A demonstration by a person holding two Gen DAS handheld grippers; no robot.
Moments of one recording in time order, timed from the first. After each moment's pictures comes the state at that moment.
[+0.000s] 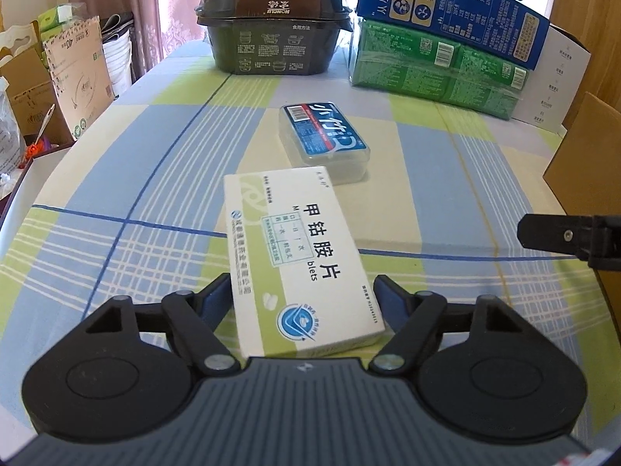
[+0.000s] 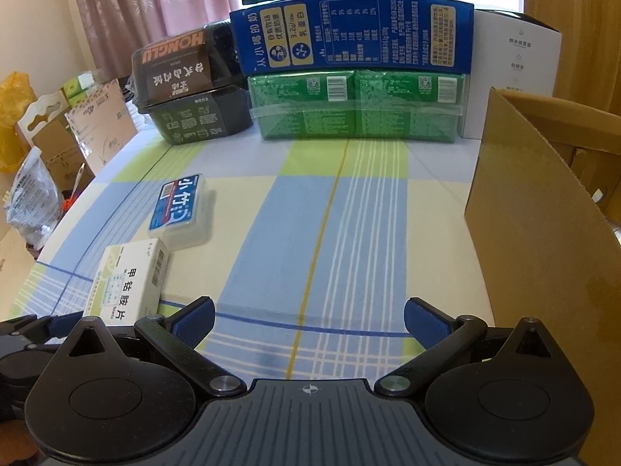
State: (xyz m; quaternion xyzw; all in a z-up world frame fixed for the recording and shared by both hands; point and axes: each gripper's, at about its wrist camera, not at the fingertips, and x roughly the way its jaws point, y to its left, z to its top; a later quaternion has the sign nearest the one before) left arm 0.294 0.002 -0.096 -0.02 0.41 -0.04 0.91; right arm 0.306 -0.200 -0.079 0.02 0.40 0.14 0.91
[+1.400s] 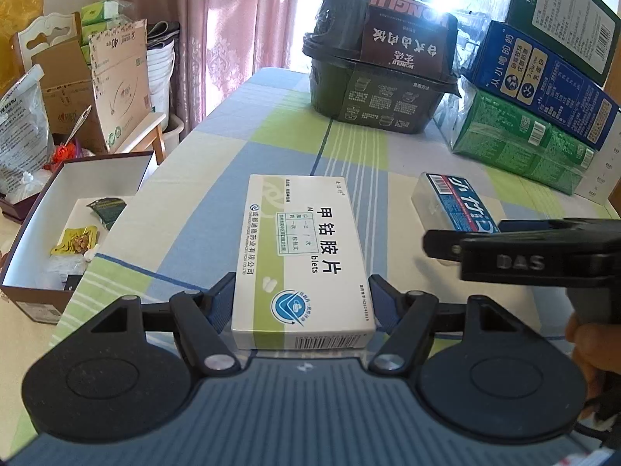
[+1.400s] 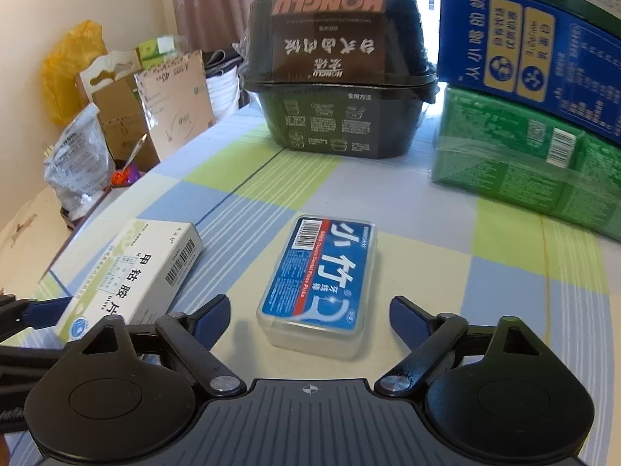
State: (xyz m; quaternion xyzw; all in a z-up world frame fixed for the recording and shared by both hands) left arm 0.335 0.109 -0.095 -0.06 0.36 0.00 0.93; right arm 0.395 -0.047 -0.124 -0.05 0.37 0.26 0.89
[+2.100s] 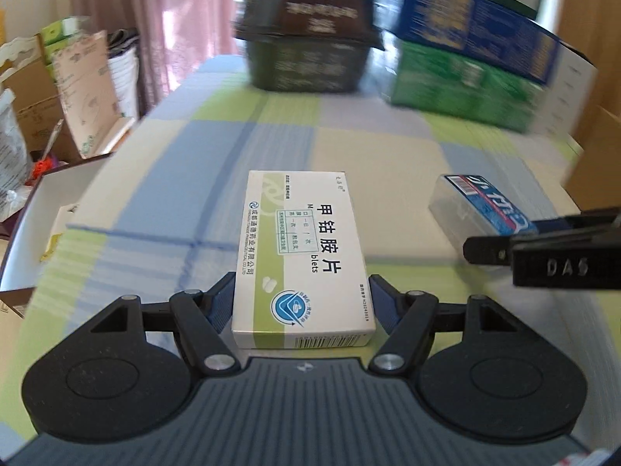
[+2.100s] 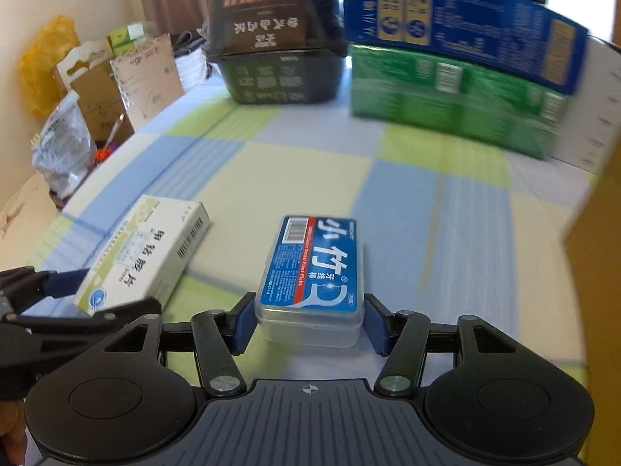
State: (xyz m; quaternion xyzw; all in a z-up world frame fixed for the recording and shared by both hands) left arm 0.286 0.052 -0.095 -0.01 0.39 -0.05 0.92; right arm 0.309 -0.131 -0.097 -0.05 0.42 0.20 0.88
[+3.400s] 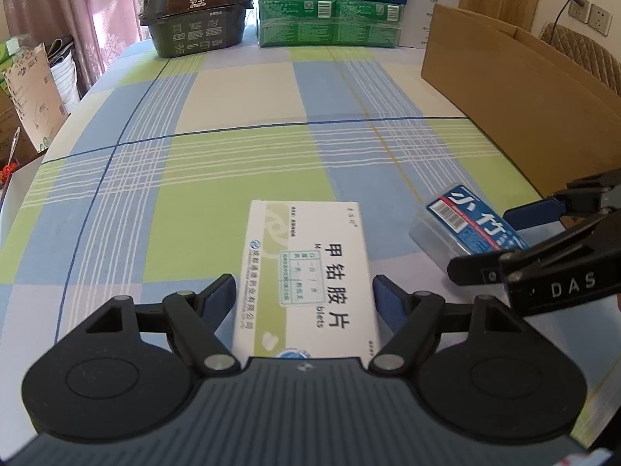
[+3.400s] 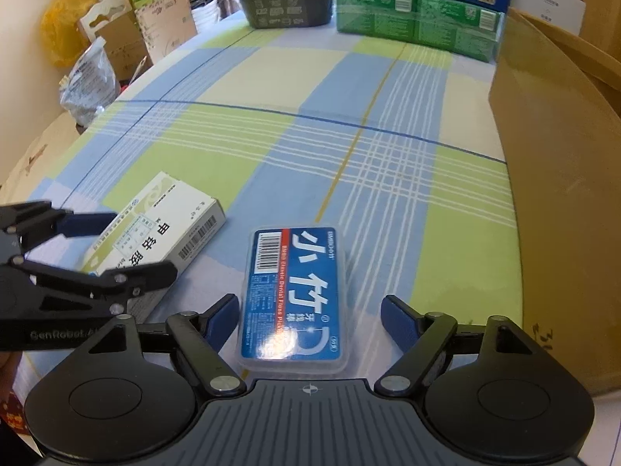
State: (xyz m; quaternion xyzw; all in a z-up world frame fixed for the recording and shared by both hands) left arm 0.145 -0.020 -0.085 0.06 0.42 -0.13 0.90; right arm 0.162 -0.207 -0.100 -0.06 0.48 0.22 0.85
